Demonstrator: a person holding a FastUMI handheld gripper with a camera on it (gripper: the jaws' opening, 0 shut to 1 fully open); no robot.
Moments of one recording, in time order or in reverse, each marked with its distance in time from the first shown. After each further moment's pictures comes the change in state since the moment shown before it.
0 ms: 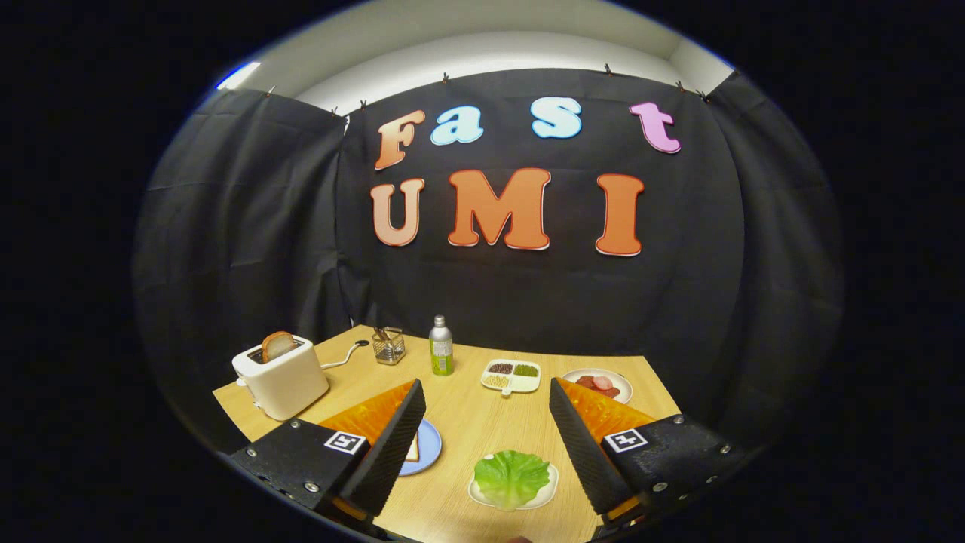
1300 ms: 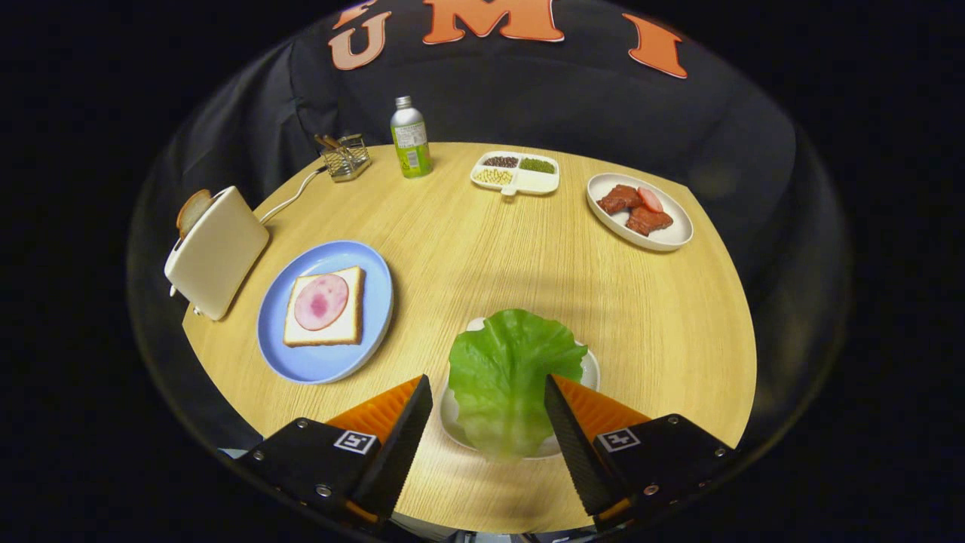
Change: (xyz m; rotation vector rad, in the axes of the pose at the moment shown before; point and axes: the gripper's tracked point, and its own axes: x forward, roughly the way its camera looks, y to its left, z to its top) arm 0.086 -0.008 -0.224 0.015 0.765 0.031
